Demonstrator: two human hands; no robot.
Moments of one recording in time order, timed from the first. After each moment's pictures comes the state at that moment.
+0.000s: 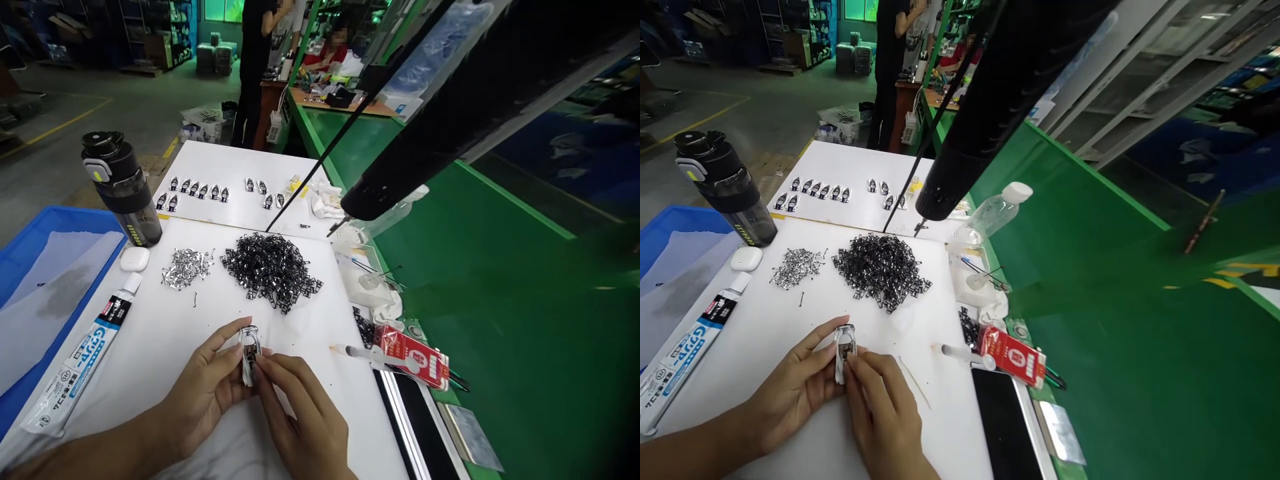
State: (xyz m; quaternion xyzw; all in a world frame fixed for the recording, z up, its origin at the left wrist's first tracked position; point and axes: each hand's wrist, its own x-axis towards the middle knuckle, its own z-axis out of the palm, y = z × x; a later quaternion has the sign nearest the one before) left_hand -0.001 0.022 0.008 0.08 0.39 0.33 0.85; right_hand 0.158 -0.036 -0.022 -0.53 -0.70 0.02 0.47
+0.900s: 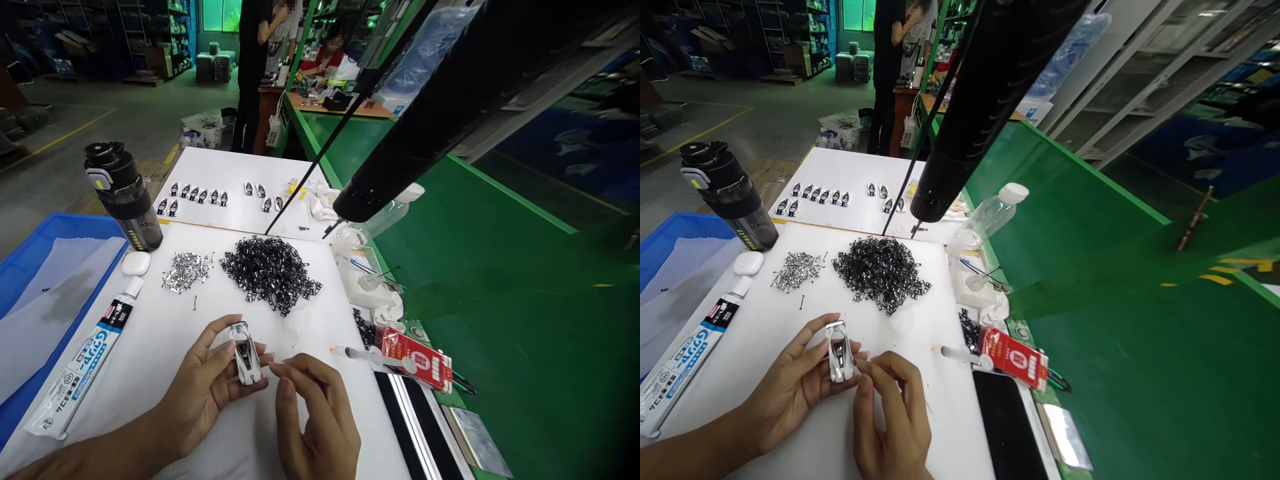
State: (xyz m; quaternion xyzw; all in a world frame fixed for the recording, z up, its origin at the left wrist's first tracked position) left_hand -0.006 0.022 0.010 0.14 0.38 0.37 0.84; right_hand 0.156 -0.044 -0.021 -0.57 -0.64 0.01 0.51
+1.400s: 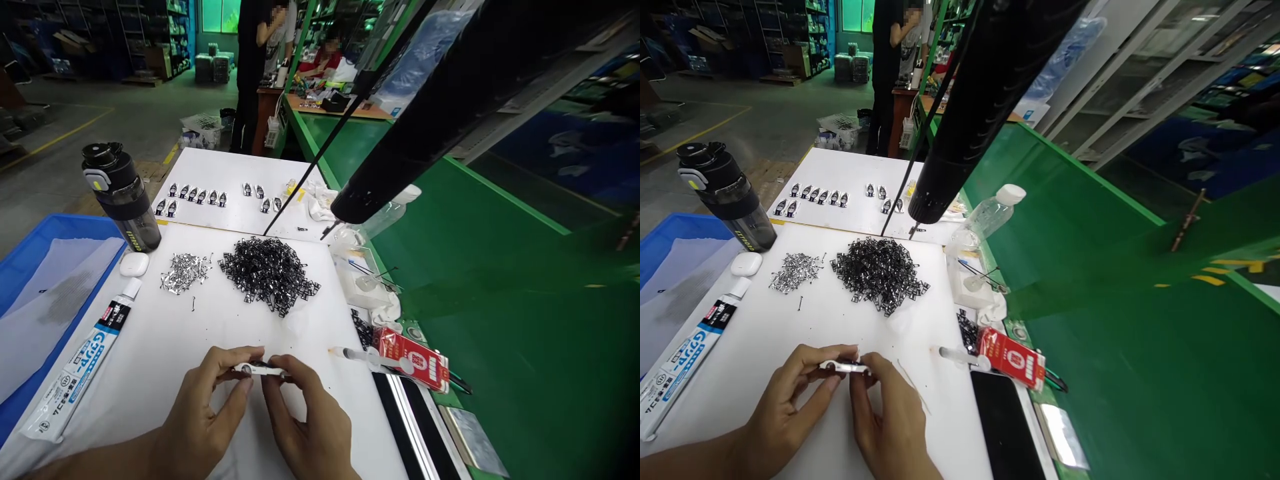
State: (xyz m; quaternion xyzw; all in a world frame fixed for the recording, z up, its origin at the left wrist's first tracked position) left_hand -0.007 -0.006 0.007 0.44 0.48 0.38 0.66; right_hand 0.161 -0.037 -0.024 -0.58 -0.65 0.04 0.49
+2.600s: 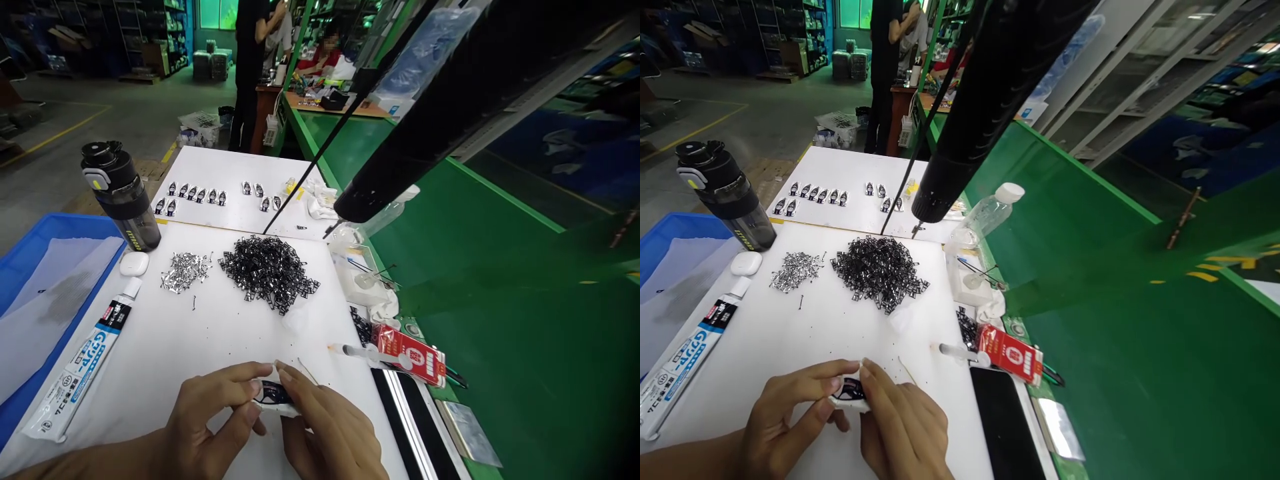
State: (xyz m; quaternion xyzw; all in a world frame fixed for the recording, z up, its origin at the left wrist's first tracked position) left_hand -0.020 -0.011 -0.006 0.60 0.31 0.47 0.57; right_hand 0.175 -0.040 -0.007 -0.47 -0.74 -0.13 0.47
